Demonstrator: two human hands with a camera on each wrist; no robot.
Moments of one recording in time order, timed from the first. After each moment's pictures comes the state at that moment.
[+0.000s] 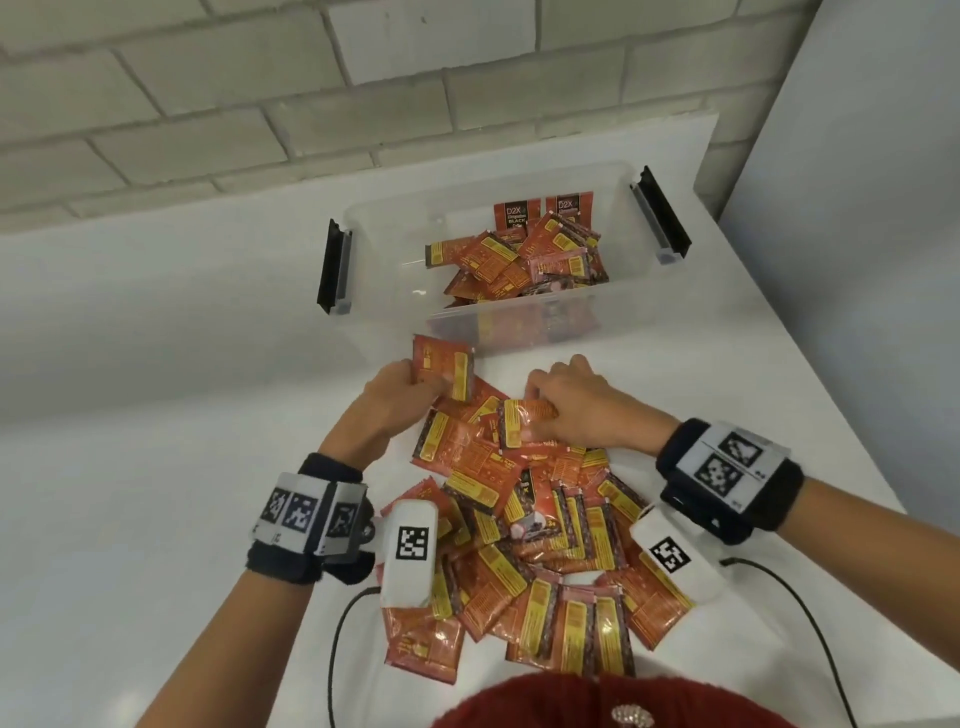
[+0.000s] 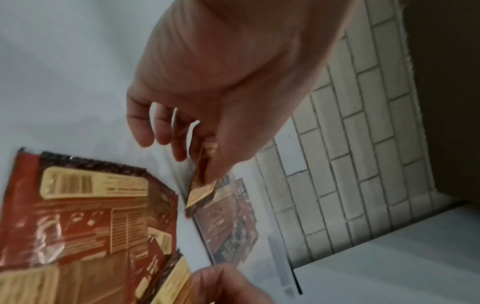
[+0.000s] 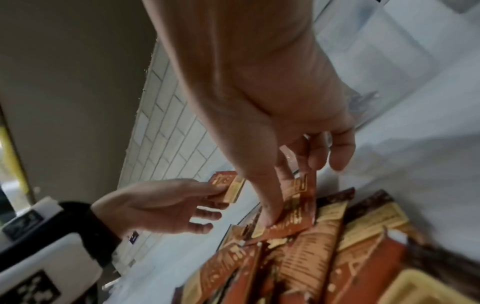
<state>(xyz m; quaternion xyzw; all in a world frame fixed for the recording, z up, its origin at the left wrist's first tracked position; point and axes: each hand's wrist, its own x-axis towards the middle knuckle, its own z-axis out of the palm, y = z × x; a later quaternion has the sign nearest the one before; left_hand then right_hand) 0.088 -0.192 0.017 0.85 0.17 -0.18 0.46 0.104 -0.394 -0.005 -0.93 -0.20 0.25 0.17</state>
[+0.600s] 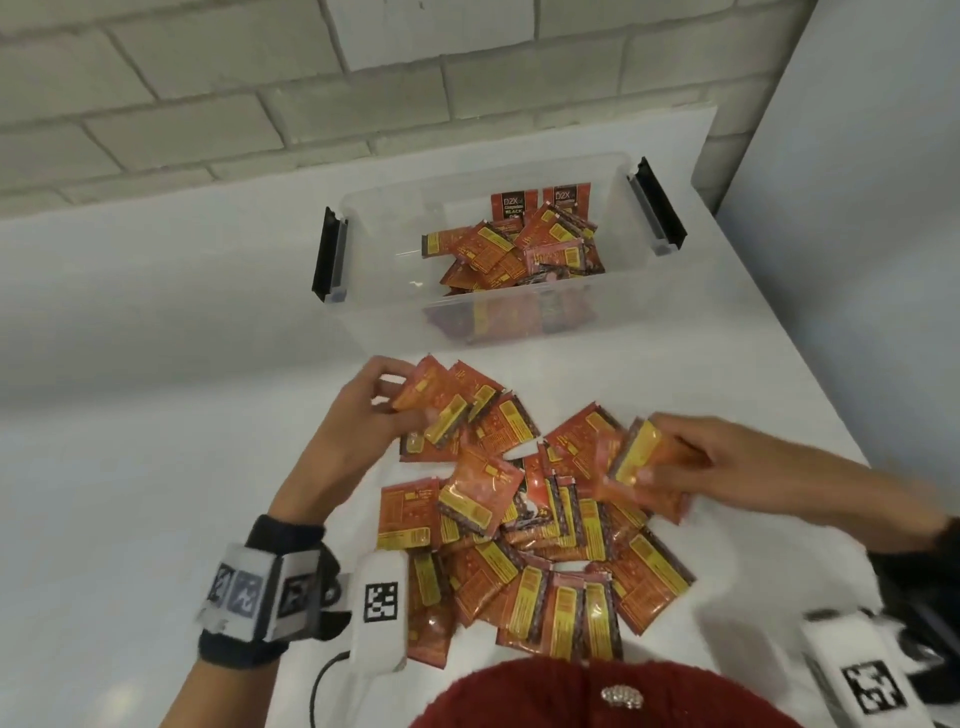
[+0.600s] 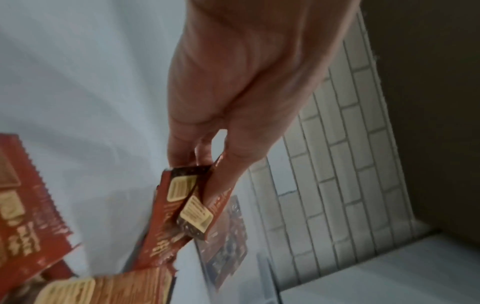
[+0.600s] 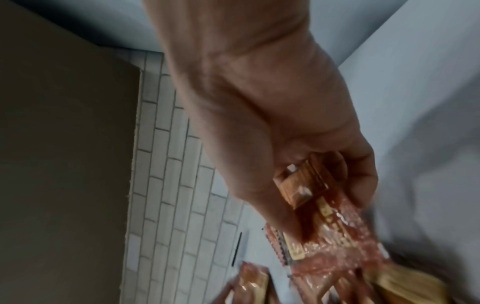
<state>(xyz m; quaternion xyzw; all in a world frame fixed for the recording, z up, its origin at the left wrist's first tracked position) 0.038 -0.182 0.030 0.81 0.15 -0.11 0.56 0.033 -0.502 0.026 -0.82 -0.12 0.35 0.44</state>
